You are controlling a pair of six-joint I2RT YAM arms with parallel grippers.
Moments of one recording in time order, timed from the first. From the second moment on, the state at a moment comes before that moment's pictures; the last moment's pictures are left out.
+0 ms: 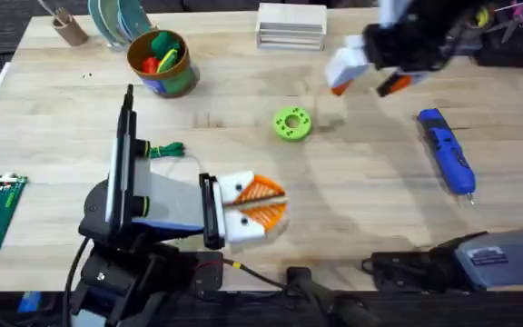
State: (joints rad) left arm -0.27 0.01 0.01 -0.11 1.12 0.02; right arm 0.30 1.64 1.57 -1.31 -0.14 0.15
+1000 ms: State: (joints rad) left arm -0.27 0.01 0.01 -0.11 1.12 0.03; right arm -0.36 1.42 1.31 -1.25 -0.12 -0.13
